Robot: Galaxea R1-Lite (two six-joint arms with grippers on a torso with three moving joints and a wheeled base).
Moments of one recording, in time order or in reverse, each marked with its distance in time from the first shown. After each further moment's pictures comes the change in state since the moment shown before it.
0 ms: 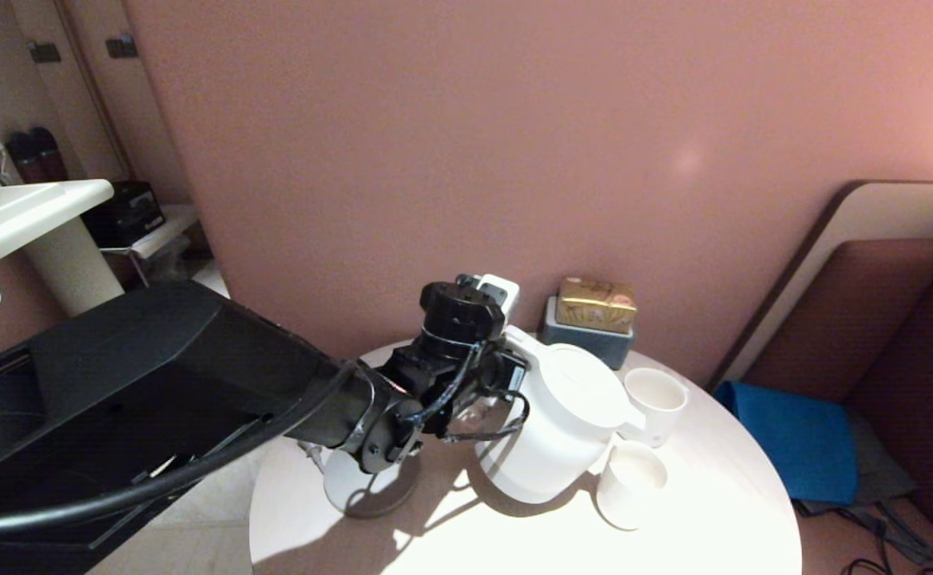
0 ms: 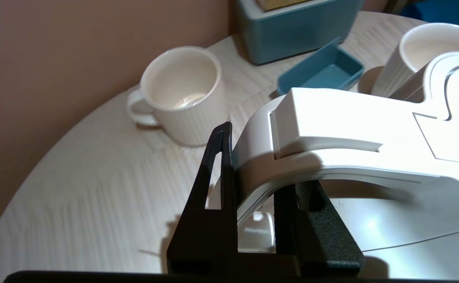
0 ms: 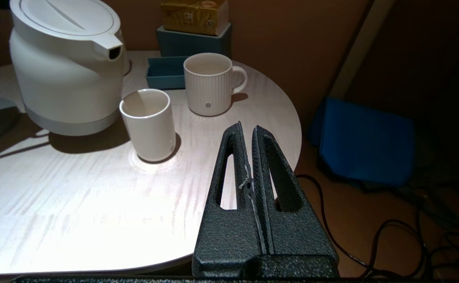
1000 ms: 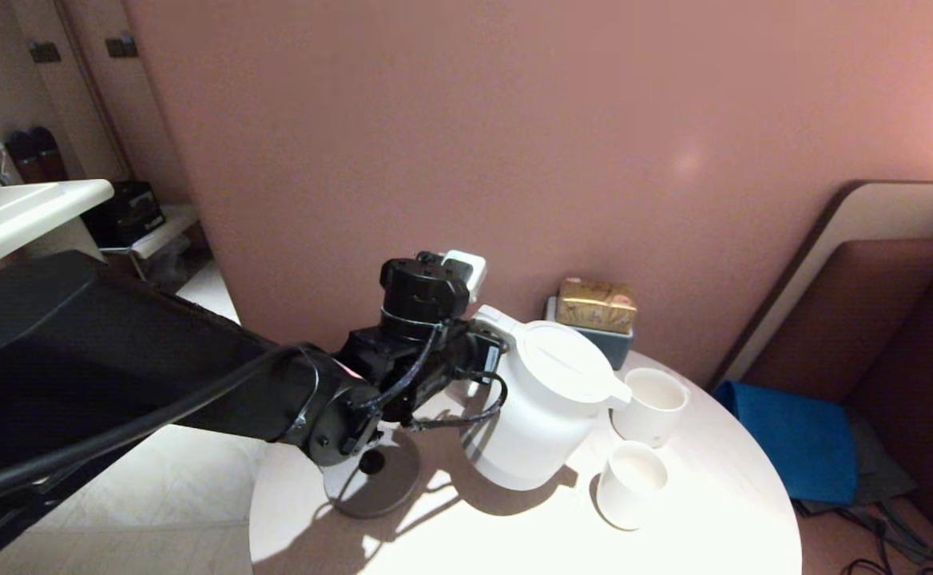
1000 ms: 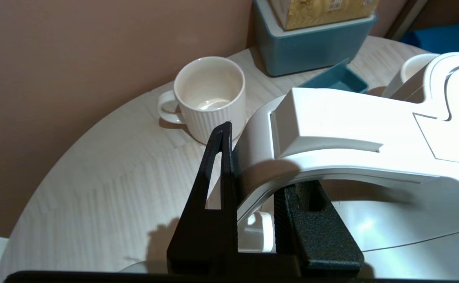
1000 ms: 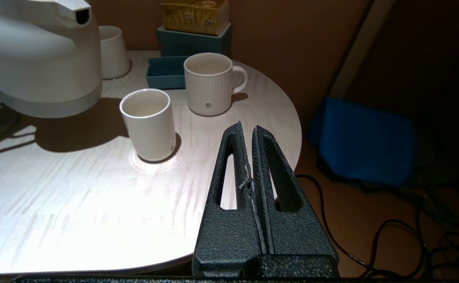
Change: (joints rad) left arm 0.038 -0.124 0.099 -0.002 -0.002 -0.055; right arm 0.000 0.000 0.000 0.000 0.000 0.000
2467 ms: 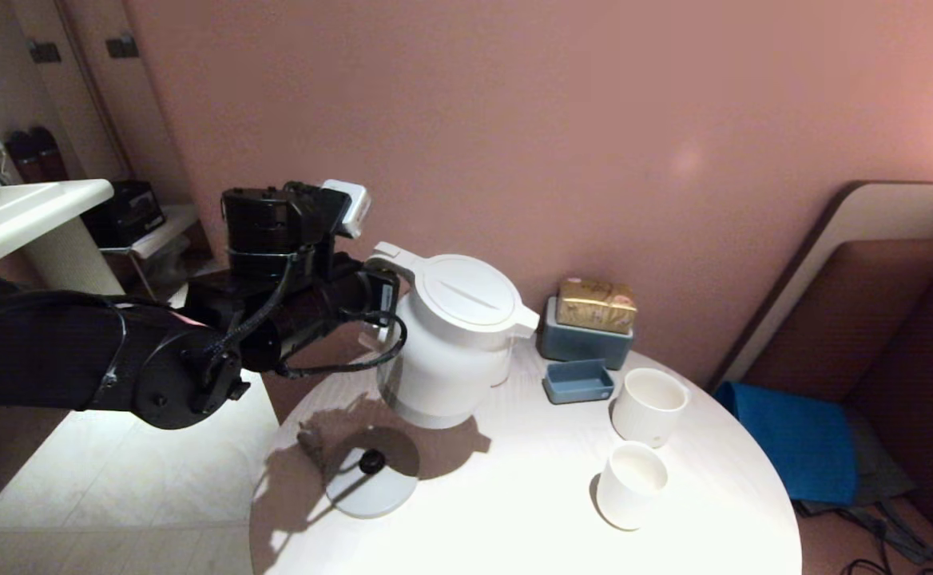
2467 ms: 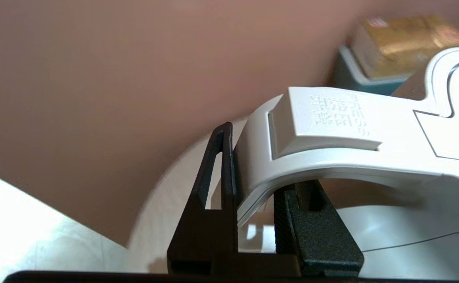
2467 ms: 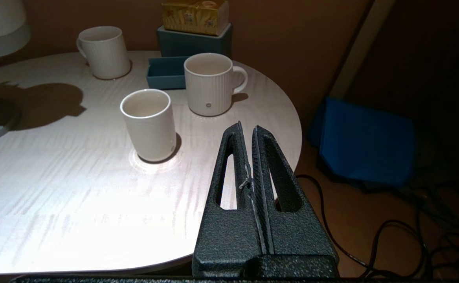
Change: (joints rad) left arm 0.199 -0.239 0.123 0.011 -0.060 0.081; right arm 0.000 0.000 0.000 0.000 0.000 0.000
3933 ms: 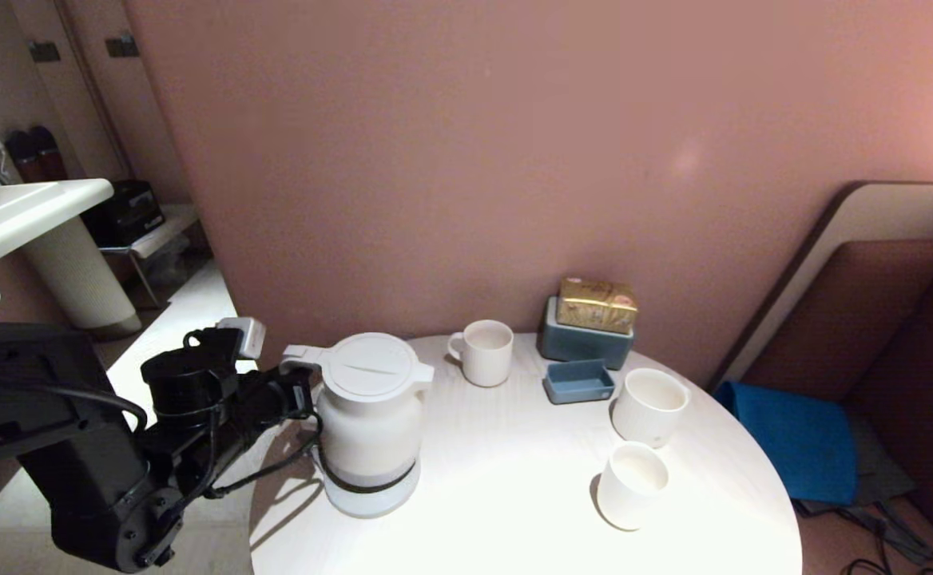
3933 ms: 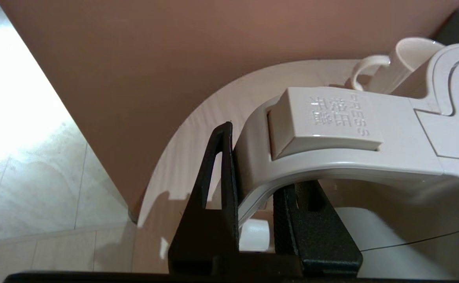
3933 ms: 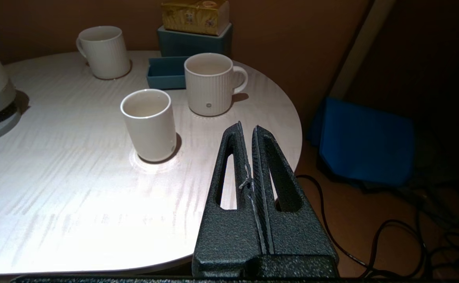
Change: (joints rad) left arm 0.288 0.246 0.594 -0.826 -0.138 -0.207; right arm 0.000 0.000 0.000 0.000 0.000 0.000
